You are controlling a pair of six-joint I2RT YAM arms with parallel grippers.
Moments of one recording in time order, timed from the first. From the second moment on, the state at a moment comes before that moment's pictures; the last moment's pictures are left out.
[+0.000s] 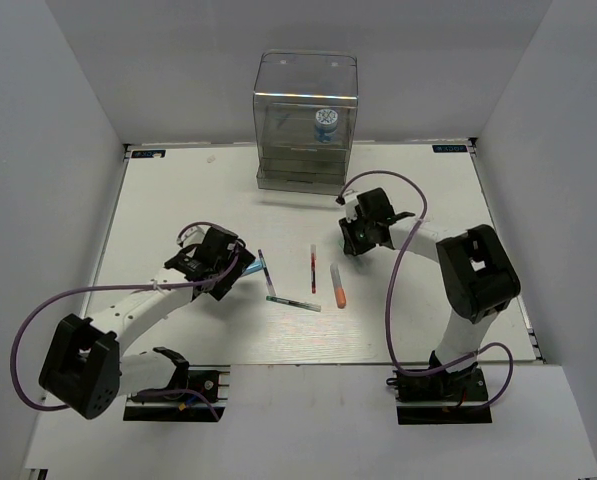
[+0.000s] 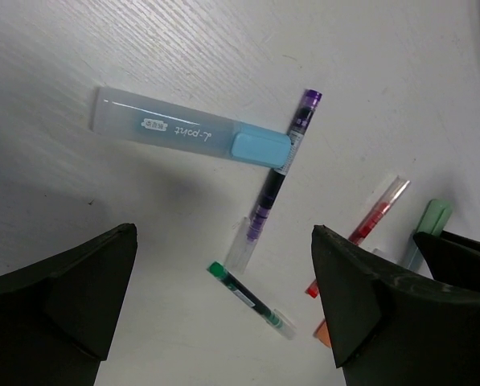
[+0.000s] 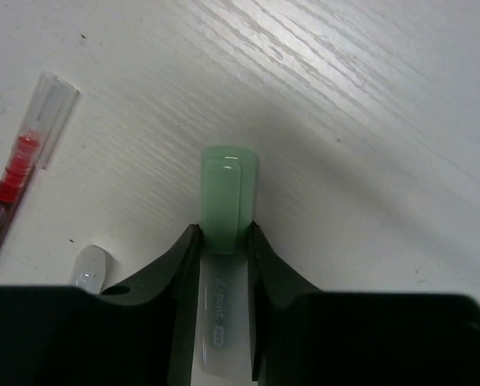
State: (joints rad) left arm -0.51 1.19 0.68 -0.46 -0.25 -1.26; right arm 0.45 1.78 1.02 -0.19 -0.18 -0.09
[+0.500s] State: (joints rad) left arm -0.51 1.37 0.81 -0.55 -0.25 -1.36; right arm 0.45 1.82 1.37 -0.34 -0.60 -0.71
